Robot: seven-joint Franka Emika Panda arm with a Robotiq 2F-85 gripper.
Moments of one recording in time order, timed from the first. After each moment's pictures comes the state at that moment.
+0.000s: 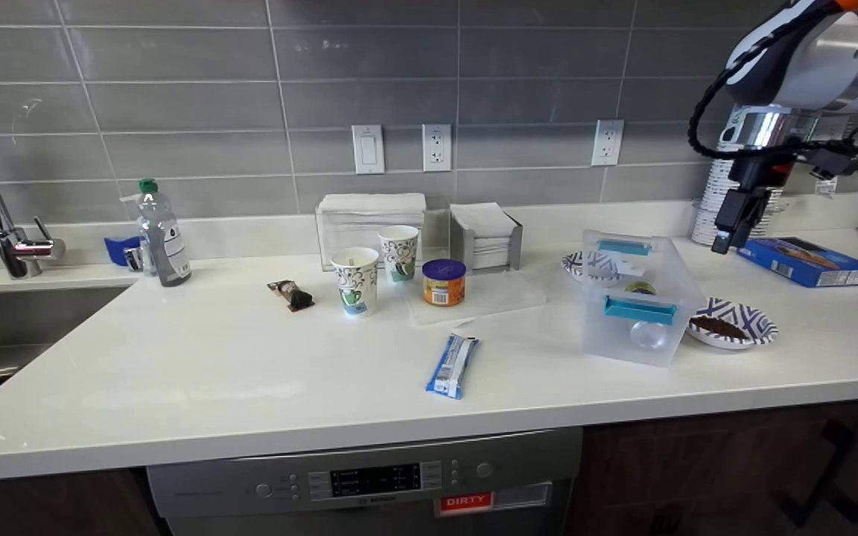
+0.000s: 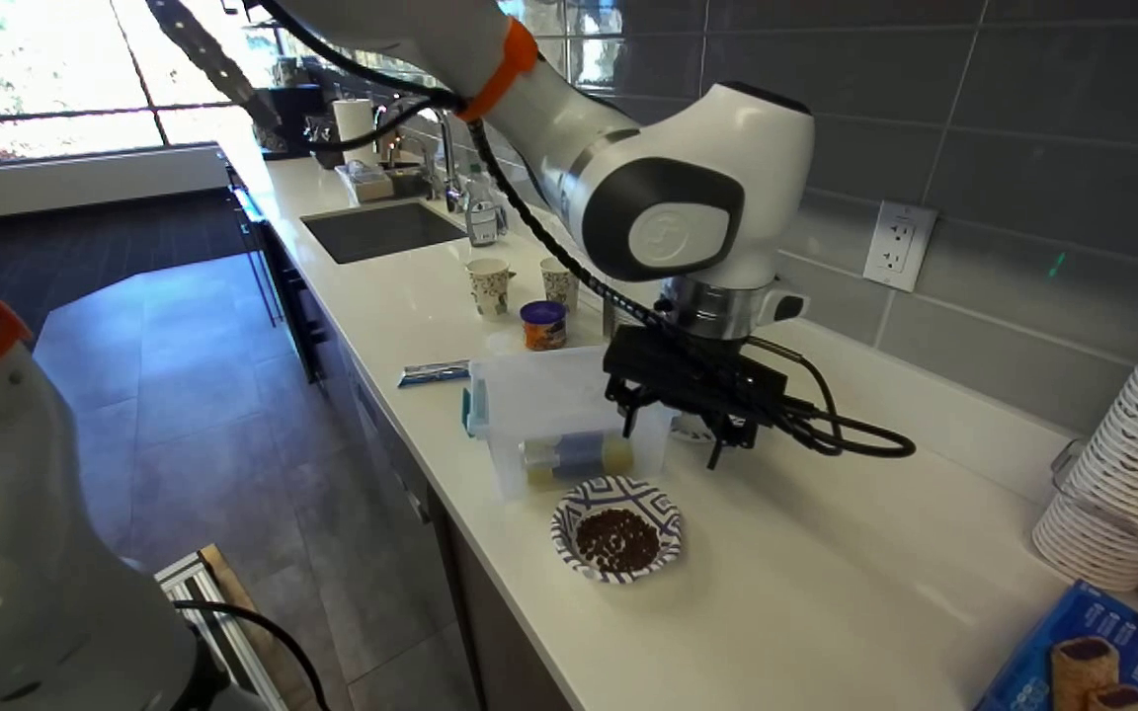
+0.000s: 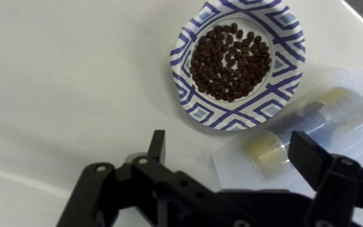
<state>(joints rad) -0.13 0.00 -0.29 -2.33 0.14 2.27 -0.86</state>
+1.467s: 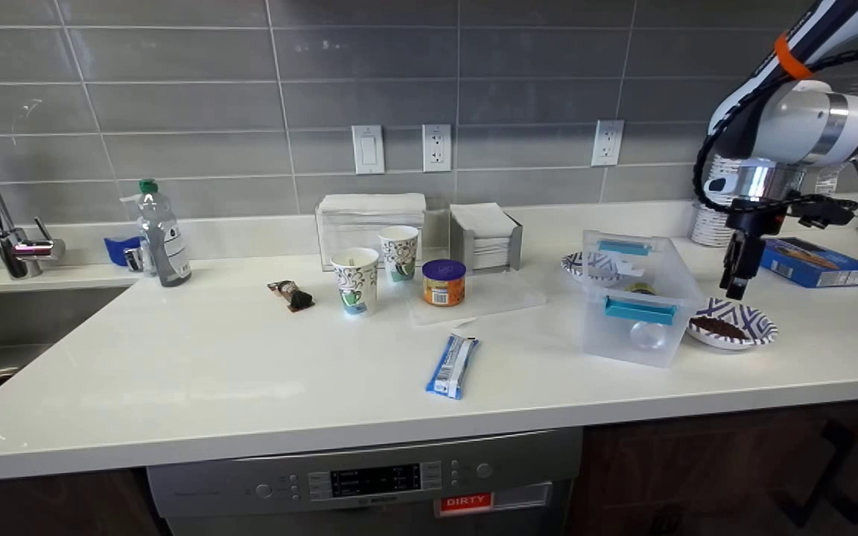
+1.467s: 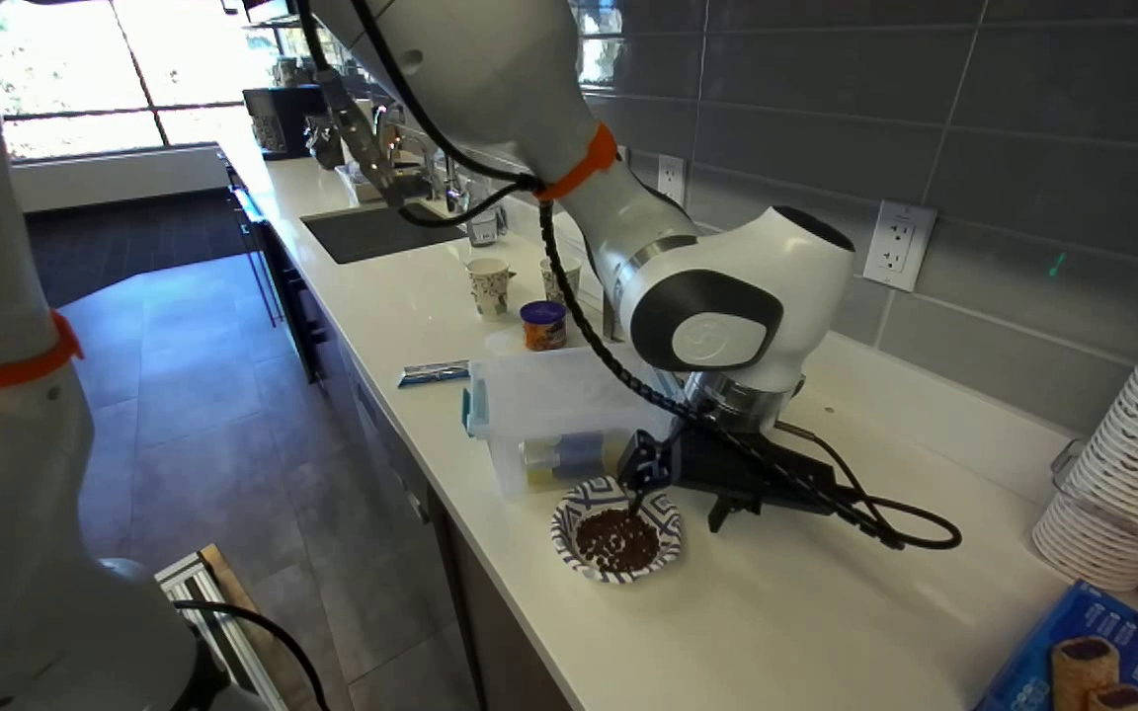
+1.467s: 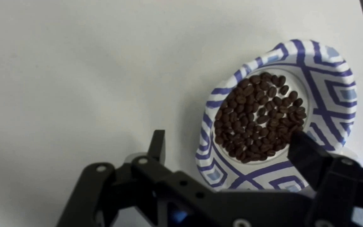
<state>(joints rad) -0.28 0.22 -0.19 -2.25 0.21 2.27 -1.32</state>
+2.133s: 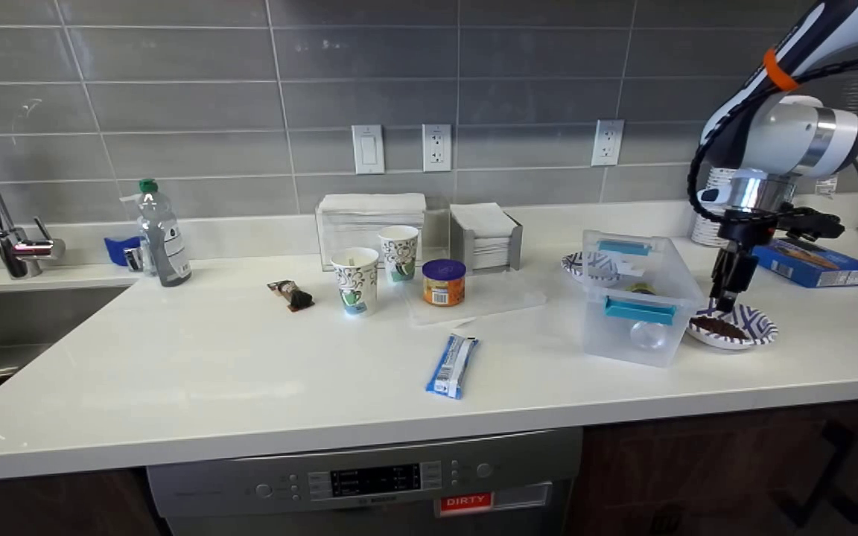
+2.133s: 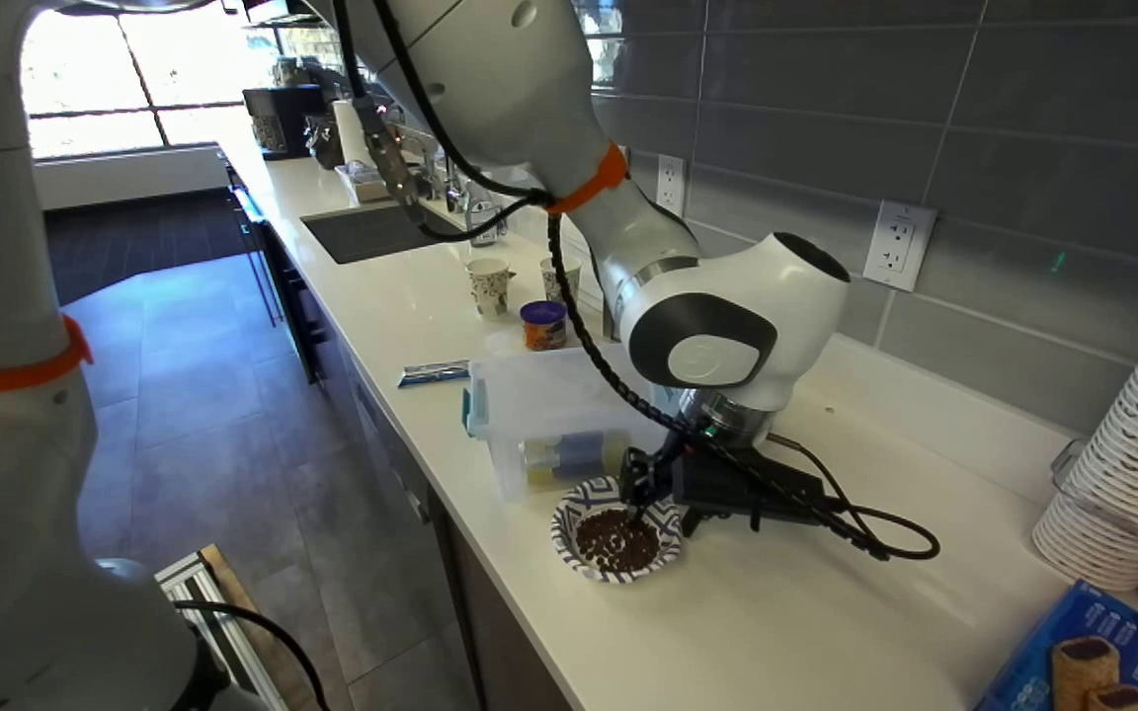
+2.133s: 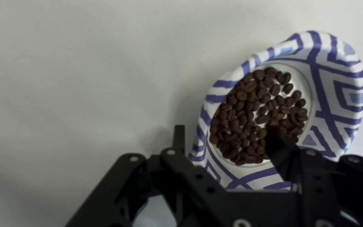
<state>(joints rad) -0.31 0.27 -0.15 -2.24 0.26 2.27 -1.44</state>
